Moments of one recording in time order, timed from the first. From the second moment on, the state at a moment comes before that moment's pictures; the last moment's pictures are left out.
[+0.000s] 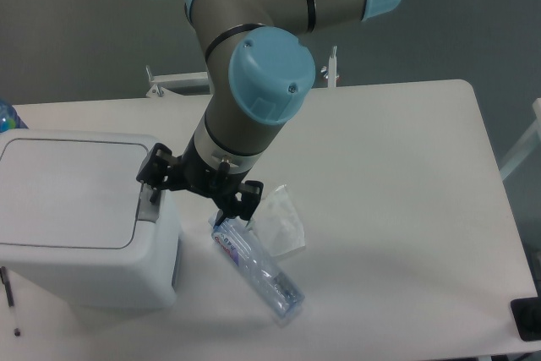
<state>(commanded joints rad) 2.29 -2.00 -1.08 -1.70 1.17 0.54</state>
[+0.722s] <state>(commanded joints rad) 2.29 -1.98 -1.08 -1.70 1.17 0.54</state>
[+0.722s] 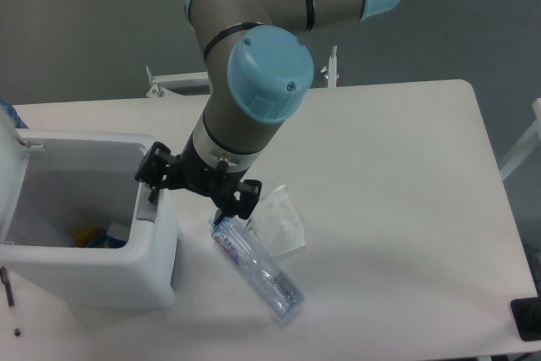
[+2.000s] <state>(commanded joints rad) 2.67 -2.09 -1.14 -1.48 1.49 1.22</state>
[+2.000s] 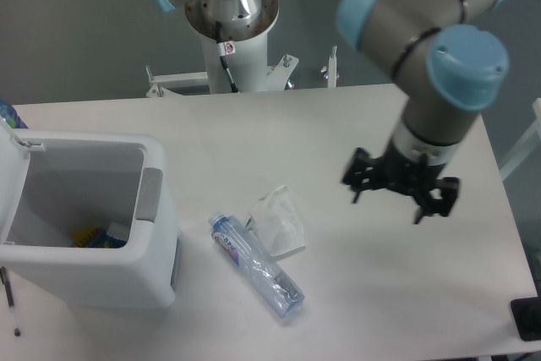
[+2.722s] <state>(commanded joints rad) 2.71 -2.17 -1.15 -1.41 1.60 1.39</state>
